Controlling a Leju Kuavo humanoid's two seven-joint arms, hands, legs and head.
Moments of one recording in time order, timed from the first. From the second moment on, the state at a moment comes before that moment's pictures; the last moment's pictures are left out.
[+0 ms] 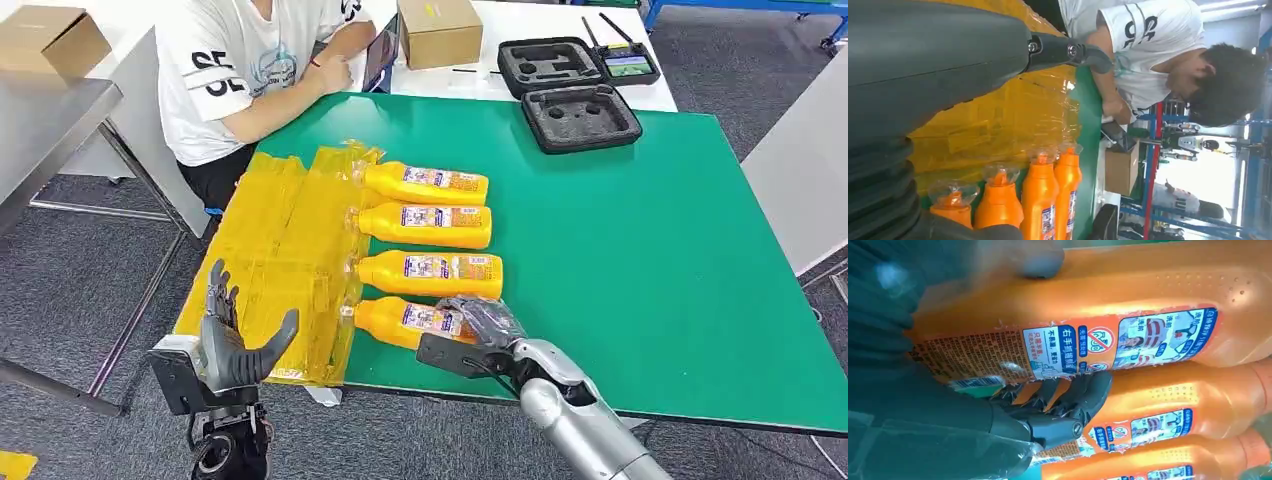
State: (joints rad) left arm 0.07 -0.10 -0.20 -1.56 0.05 0.34 -0.58; right arm -0.38 -0.10 0.69 -1.12 0.83 0.03 -0.01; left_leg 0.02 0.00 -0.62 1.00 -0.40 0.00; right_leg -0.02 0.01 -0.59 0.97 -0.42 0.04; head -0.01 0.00
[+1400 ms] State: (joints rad) left arm 0.15 -0.10 -0.24 -1.67 0.26 0.10 -0.55; right arm -0.30 0.06 0.53 -1.16 0.37 -0.28 -0.57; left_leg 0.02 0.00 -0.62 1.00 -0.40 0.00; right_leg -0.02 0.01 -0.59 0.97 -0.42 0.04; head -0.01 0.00
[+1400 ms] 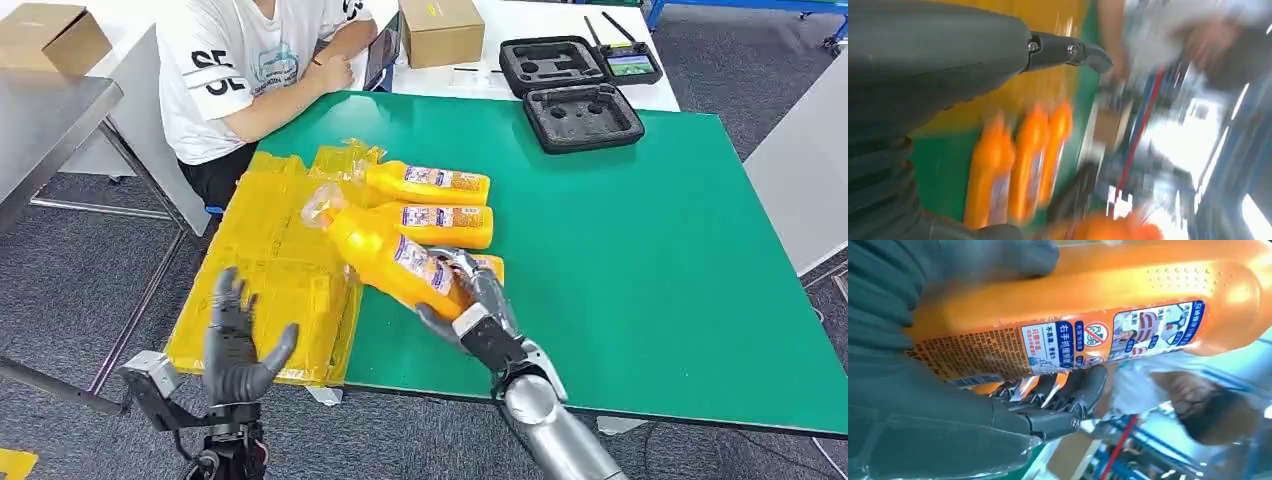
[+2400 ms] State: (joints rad) left arm 0.01 -0.10 -0.34 -1.45 0.45 -0.15 -0.46; right arm -0.25 0.22 0.63 -0.97 0.43 -0.17 -0.65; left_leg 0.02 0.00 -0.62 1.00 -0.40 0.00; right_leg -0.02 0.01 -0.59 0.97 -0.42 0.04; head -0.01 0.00
